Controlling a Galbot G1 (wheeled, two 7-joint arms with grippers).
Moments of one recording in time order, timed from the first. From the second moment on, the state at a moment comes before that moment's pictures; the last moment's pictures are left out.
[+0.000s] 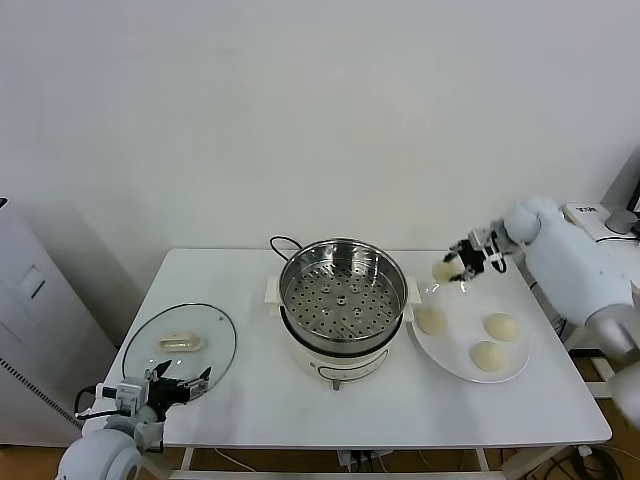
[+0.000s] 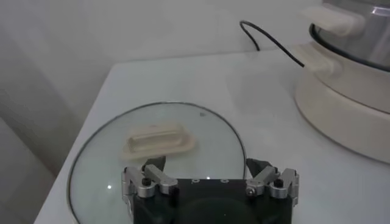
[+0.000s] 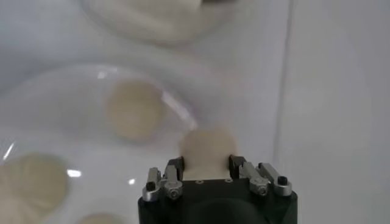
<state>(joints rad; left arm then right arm) 1.41 -1.08 -0.51 -1.97 -0.42 0.60 -0.06 0.24 0.96 -0.53 0.73 -0.27 0.44 -1.18</state>
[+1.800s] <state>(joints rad) 1.41 -1.08 -0.50 -1.97 -0.42 0.60 -0.06 0.18 1.24 -0.62 1.03 -0.65 0.82 -1.25</state>
